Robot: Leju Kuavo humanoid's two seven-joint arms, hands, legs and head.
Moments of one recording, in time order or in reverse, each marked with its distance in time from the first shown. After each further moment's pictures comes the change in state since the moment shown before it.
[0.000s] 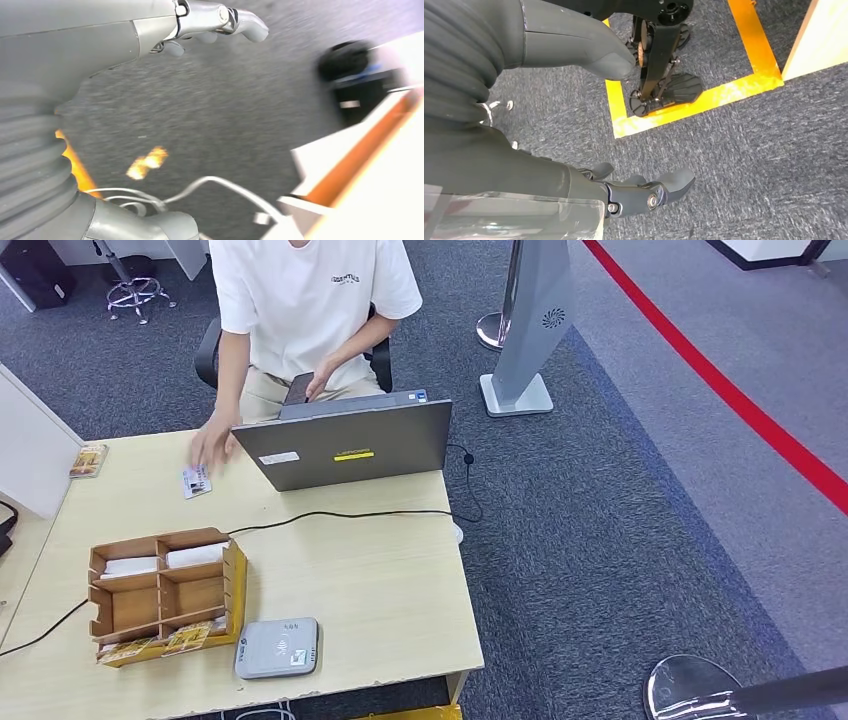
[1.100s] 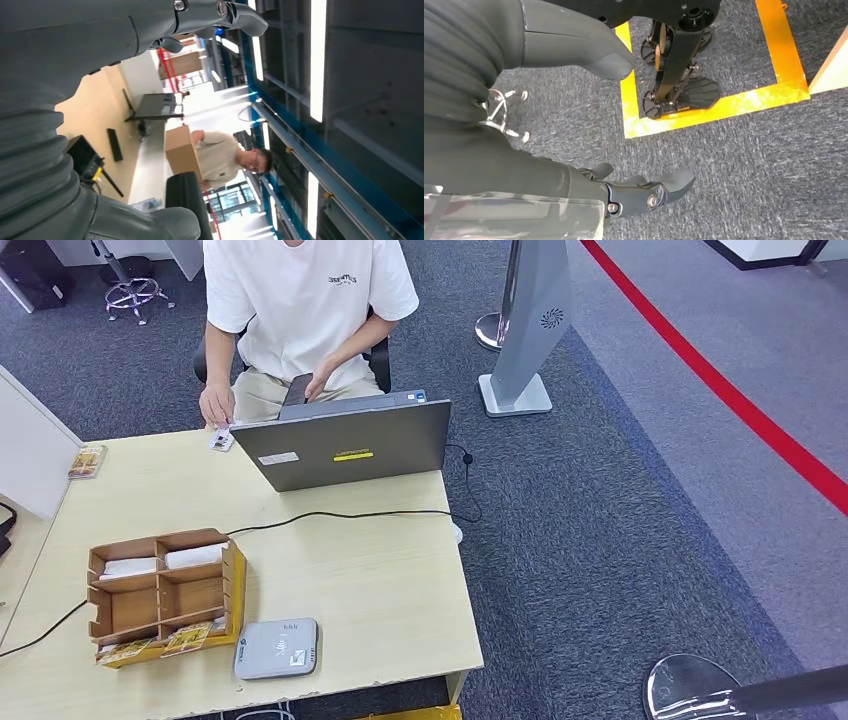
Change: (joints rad) left arm -0.192 0.132 -0.233 -0.586 -0.489 0.135 -0.329; right arm -0.057 0.000 -0.133 0.120 0.243 -0.021 -0.056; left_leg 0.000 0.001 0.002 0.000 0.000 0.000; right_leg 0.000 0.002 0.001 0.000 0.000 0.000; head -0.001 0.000
